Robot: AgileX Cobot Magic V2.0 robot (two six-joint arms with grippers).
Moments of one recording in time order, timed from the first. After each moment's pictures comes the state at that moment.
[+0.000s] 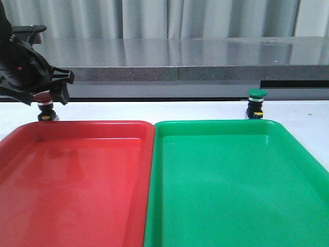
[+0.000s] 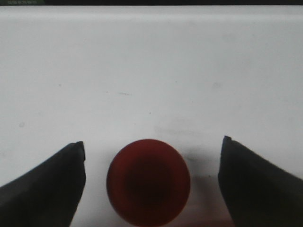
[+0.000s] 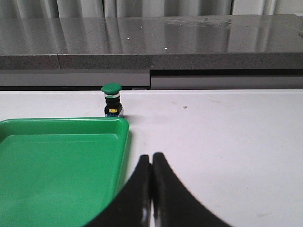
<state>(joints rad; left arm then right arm) -0.13 2.02 -1.37 -0.01 0.26 -0.14 0.03 -0.01 0.03 -0.05 0.14 0.11</state>
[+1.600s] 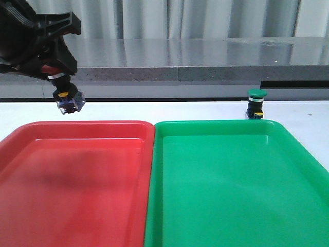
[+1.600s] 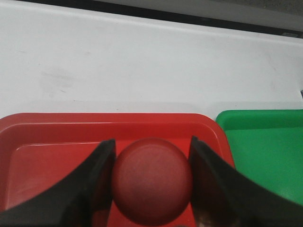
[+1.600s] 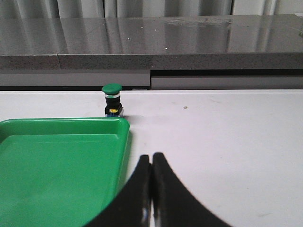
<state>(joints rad) -0.36 1.49 -0.89 -0.28 0.11 -0.14 0.03 -0.01 0.03 -0.05 0.14 0.11</state>
